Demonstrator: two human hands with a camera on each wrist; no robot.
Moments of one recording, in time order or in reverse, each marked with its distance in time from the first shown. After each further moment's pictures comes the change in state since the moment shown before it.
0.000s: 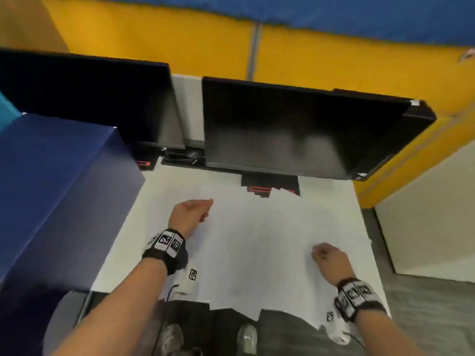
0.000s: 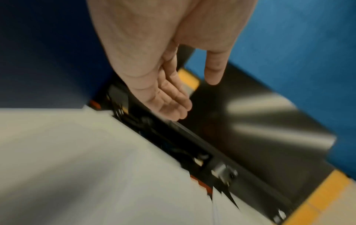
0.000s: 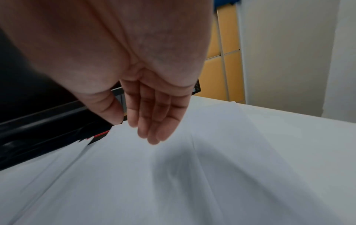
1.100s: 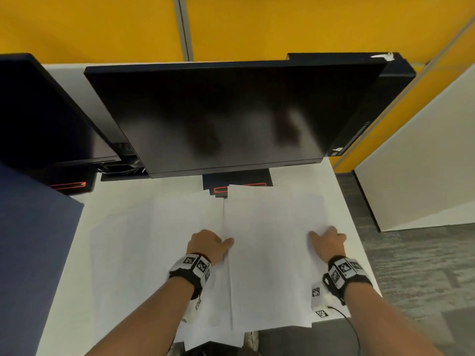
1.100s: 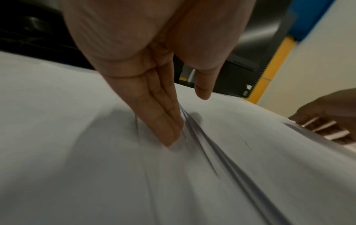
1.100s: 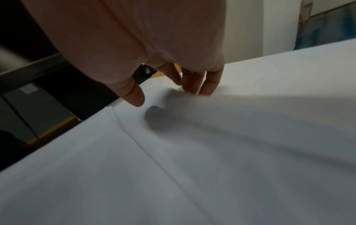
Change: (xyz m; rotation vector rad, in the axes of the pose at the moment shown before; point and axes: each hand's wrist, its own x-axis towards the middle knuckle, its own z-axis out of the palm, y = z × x) left_hand 0.062 -0.054 0.156 0.906 -0.233 -0.096; right_hand 0.098 0.037 -0.004 0.192 0.075 0.585
